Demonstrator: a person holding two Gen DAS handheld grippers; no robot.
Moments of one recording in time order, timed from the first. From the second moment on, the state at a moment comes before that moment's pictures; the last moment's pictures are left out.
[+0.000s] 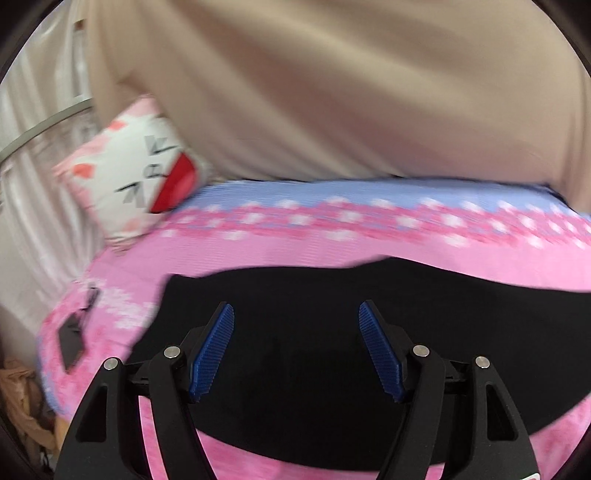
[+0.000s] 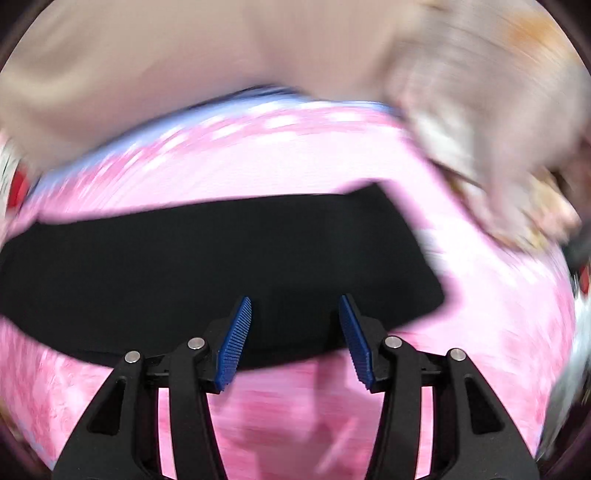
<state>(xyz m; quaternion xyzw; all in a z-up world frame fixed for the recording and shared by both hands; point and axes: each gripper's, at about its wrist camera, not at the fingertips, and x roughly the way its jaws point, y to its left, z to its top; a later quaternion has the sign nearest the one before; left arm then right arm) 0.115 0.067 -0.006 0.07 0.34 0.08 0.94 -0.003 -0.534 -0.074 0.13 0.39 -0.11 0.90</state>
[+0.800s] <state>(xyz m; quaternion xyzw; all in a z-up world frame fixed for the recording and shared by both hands) 0.117 -0.088 -0.046 0.14 0.39 -0.02 0.91 0.063 -0.566 -0.065 0.11 0.39 0.01 0.91</state>
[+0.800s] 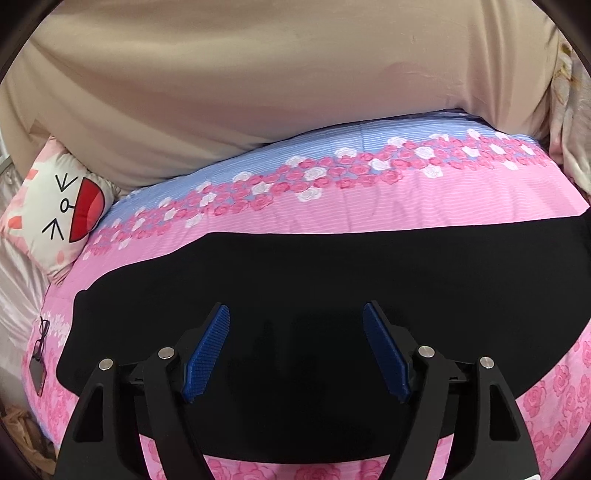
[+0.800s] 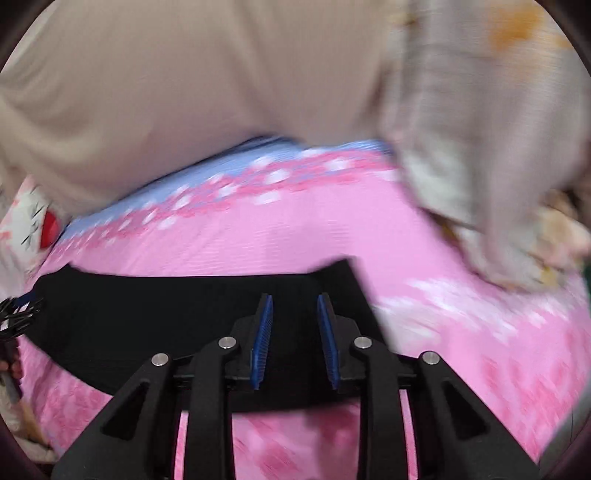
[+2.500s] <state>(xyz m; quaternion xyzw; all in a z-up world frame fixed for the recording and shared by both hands) 0.086 0.083 -0.042 0.05 0.37 0.03 0.93 0.091 -0.323 0.020 0.10 0.34 0.09 0.93</state>
